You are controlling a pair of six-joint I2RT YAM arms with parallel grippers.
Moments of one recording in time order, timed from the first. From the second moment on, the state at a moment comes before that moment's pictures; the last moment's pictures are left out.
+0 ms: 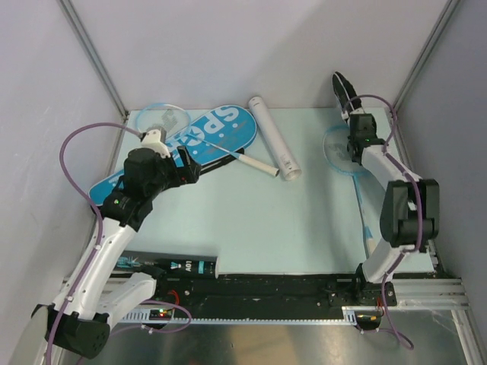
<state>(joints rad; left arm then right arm) -0.30 0.90 0.98 -0.50 0.01 -0.38 0.05 1.67 1.27 -0.32 0.56 -0.44</state>
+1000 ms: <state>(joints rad) -0.30 0.91 0.92 -0.48 -0.25 -0.26 0.59 1.81 1.42 -0.32 0.04 -0.14</state>
